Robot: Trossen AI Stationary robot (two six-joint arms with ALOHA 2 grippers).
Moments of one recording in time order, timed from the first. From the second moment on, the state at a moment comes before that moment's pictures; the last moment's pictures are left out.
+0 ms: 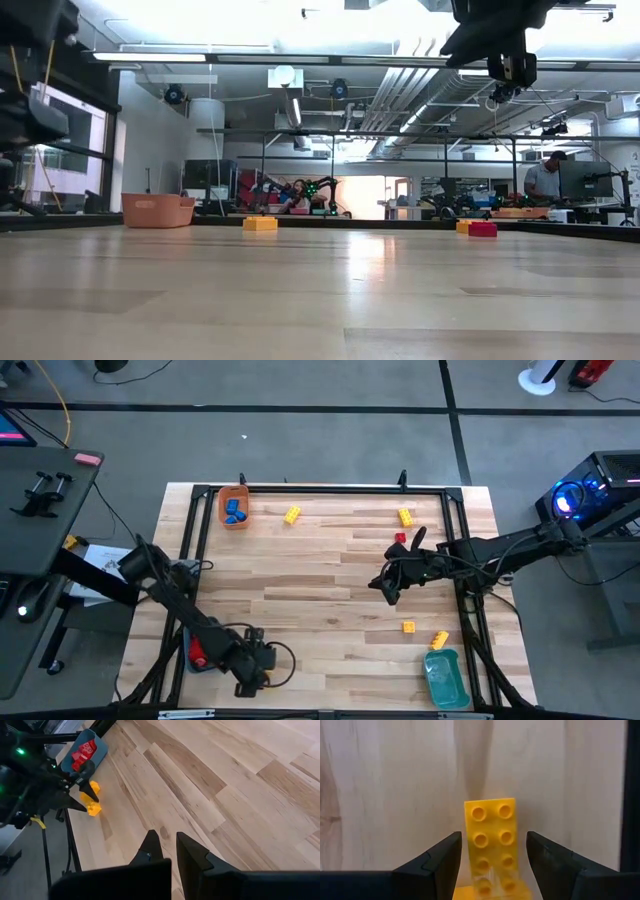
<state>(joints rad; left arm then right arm) -0.77 1.80 1.05 -0.53 -0.09 -0.73 0.21 1.11 0.89 -0.49 0.15 0.88</state>
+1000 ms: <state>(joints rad) -0.31 1.40 1.09 -0.63 -0.38 -0.25 0.18 1.28 0.89 -0.03 0.23 1.16</state>
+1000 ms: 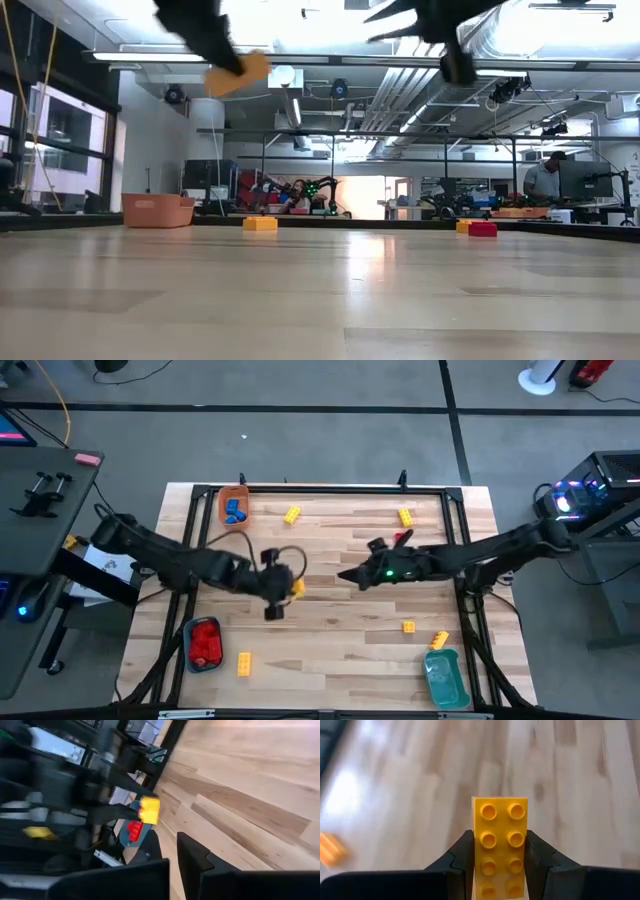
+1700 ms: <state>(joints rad) -0.20 1.61 1.24 -0.52 -0.40 -0.01 0.12 1.57 1.06 -0.05 0.19 1.14</state>
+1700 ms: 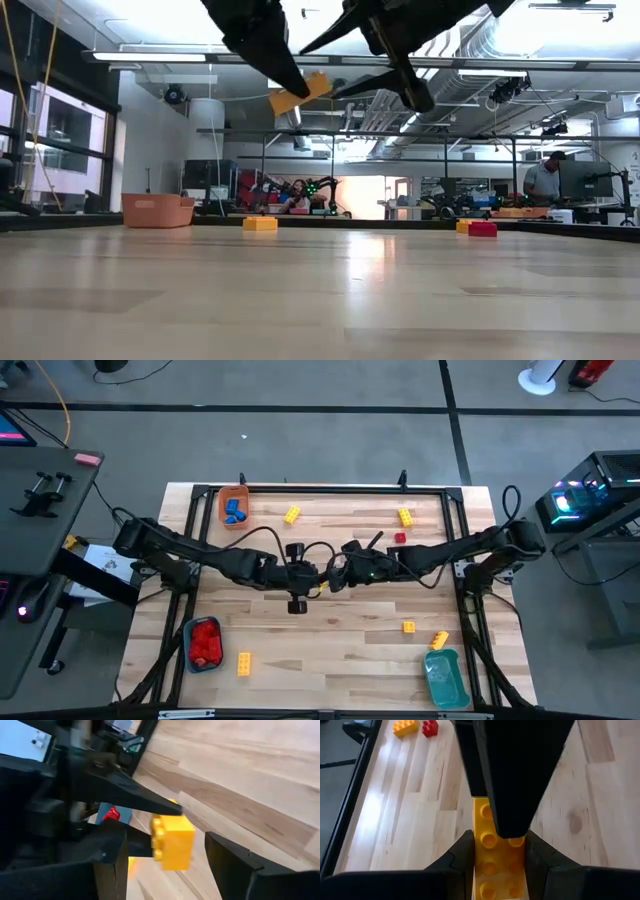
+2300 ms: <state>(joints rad) -0.19 1.61 1.24 -0.41 -0.42 0.04 0.12 1.57 1.06 -0.06 0.24 1.19</state>
